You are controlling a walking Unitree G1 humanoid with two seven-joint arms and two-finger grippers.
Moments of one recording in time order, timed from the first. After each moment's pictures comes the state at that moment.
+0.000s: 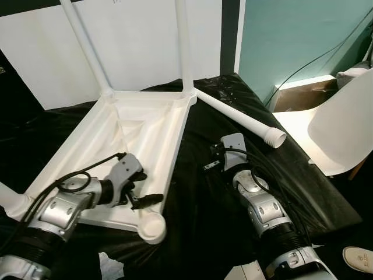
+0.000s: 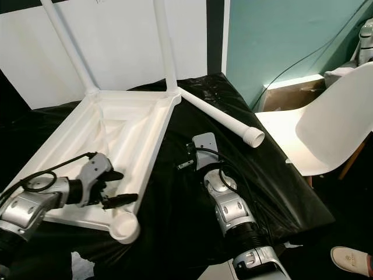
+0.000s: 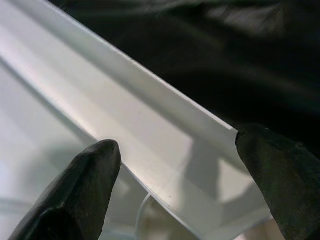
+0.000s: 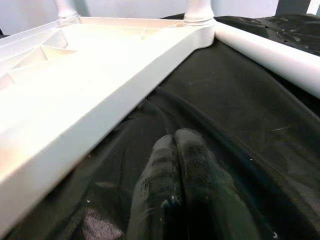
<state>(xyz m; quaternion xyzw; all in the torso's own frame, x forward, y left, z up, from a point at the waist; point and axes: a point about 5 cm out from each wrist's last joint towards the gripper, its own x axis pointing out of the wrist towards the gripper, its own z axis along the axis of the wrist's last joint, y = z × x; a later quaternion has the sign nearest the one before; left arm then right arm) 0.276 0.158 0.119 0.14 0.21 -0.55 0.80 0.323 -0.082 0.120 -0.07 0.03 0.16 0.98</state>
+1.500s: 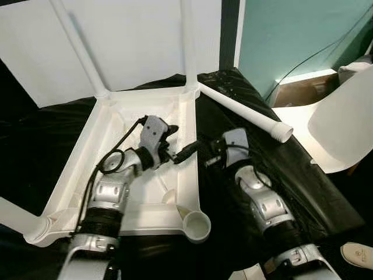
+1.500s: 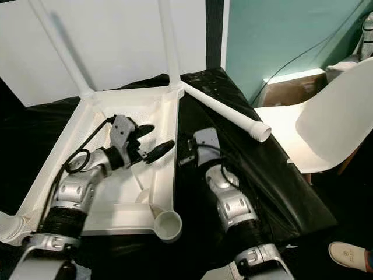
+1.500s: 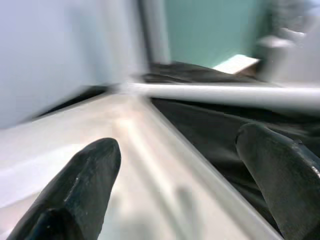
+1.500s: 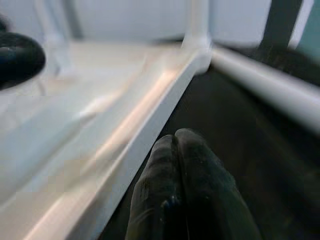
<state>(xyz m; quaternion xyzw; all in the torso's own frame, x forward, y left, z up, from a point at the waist) 0.342 0.123 0.176 0.04 -0.05 -0.23 0.97 0.331 -0.089 0.154 -0.10 -0.04 0.16 0.98</state>
